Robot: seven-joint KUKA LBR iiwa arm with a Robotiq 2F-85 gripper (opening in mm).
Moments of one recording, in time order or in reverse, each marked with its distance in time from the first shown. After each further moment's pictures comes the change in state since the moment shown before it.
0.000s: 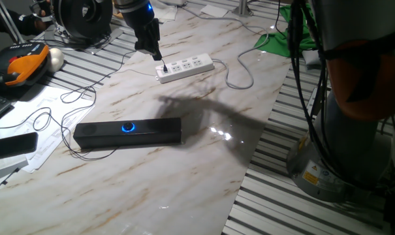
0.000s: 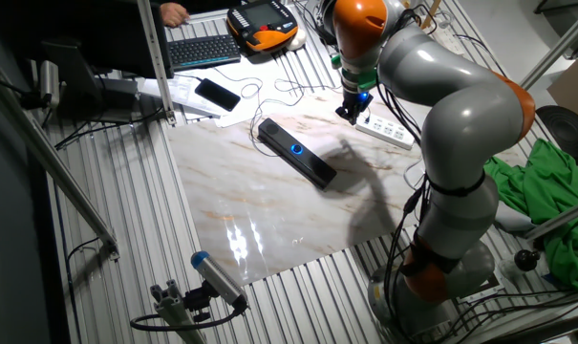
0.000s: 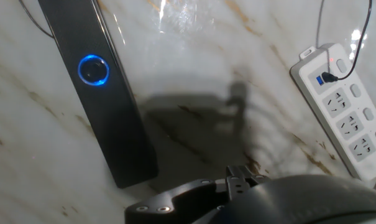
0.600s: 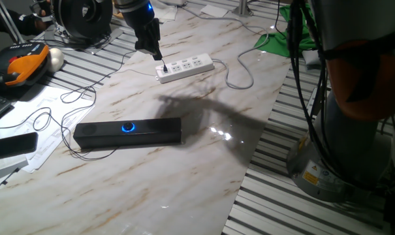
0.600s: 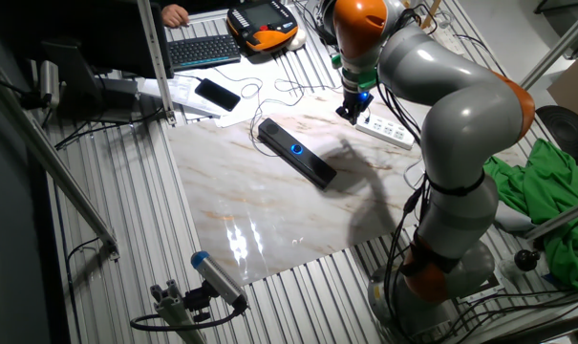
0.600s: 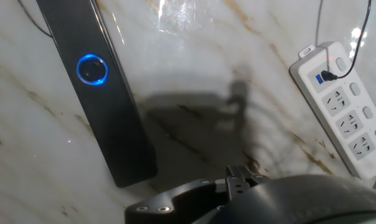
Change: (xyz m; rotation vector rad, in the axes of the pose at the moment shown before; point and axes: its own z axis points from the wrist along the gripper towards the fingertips) arm 0.000 -0.001 0.000 -0.002 0.003 -0.006
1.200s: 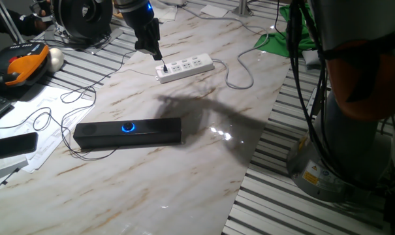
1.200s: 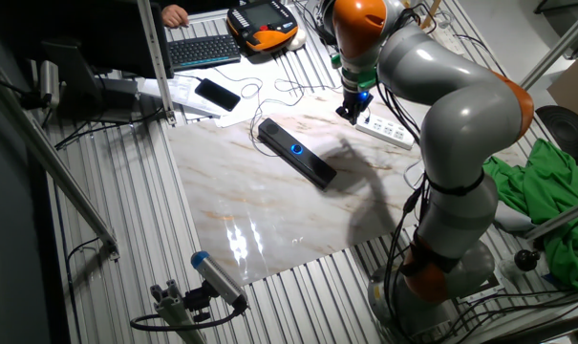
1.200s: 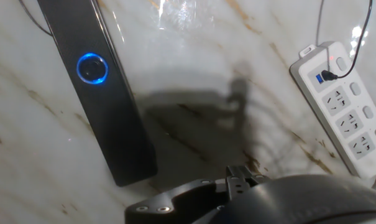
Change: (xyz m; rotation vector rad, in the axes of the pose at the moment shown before) arm 0.000 0.000 0.000 0.000 0.005 0.000
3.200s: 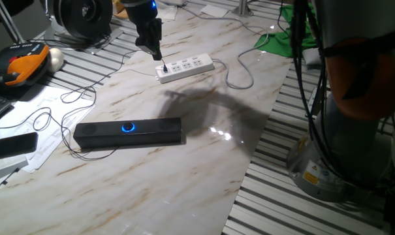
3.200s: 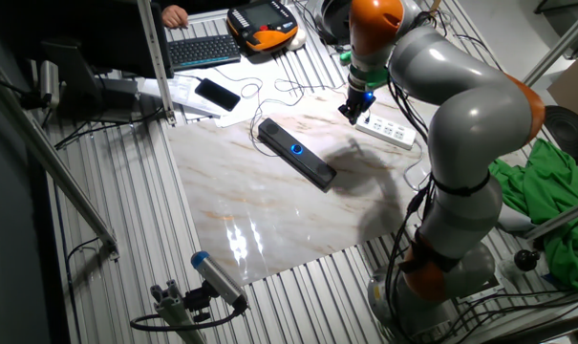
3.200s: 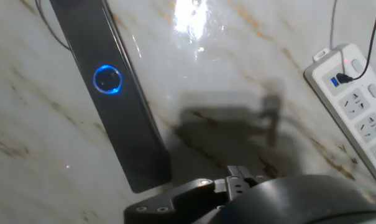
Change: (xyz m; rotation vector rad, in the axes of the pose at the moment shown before) arm 0.000 0.000 0.000 -0.075 -0.036 0.029
